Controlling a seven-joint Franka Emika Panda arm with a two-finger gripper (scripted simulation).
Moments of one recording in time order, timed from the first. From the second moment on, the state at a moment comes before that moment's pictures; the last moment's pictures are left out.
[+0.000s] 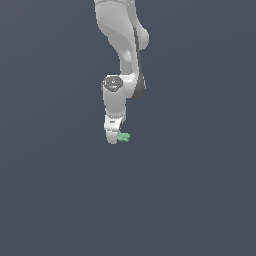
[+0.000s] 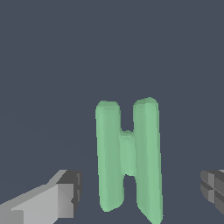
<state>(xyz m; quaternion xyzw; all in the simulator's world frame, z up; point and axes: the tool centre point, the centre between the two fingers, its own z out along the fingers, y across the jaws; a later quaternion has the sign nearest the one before) -0.099 -0.052 0.068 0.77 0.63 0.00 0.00</state>
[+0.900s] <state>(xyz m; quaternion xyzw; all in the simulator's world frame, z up) -0.103 -0.051 0.040 0.76 0.65 0.00 0.00</state>
